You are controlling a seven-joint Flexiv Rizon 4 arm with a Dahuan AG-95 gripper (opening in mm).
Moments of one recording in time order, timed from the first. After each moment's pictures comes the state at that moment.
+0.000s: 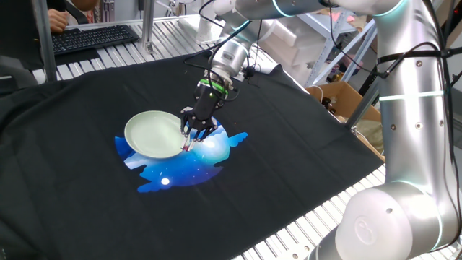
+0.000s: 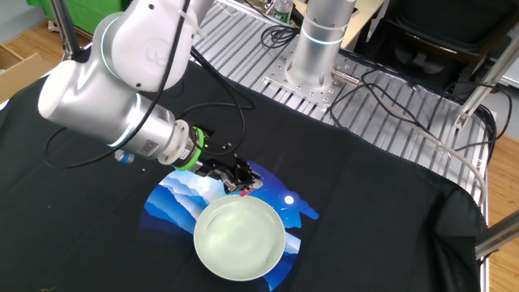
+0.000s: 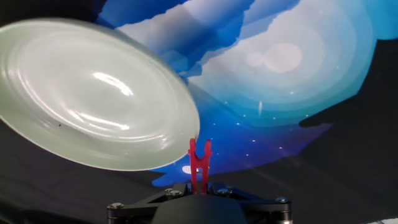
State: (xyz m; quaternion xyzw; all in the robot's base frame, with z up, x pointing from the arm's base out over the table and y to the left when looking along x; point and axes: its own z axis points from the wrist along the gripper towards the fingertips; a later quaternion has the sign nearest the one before) arm 0.494 0.072 0.058 -0.34 -0.84 -0.24 0.35
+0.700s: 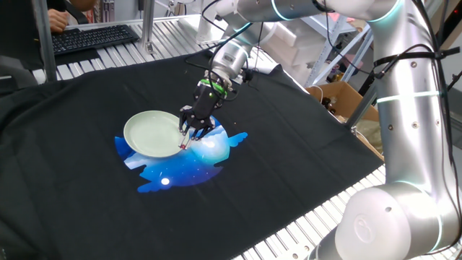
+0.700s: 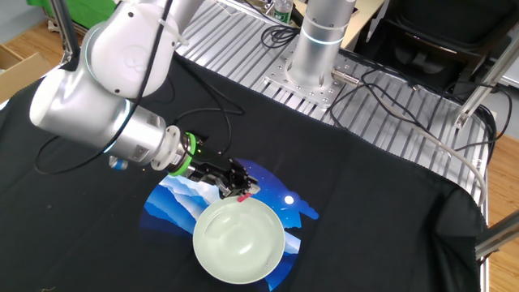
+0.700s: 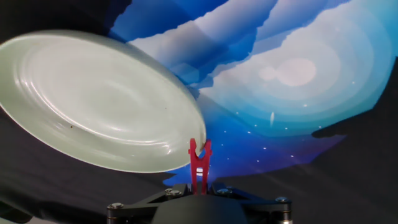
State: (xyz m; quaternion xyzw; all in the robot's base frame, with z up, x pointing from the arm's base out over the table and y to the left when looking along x) arm 0.506 0.073 0.053 -0.33 -0.83 -0.26 0.36
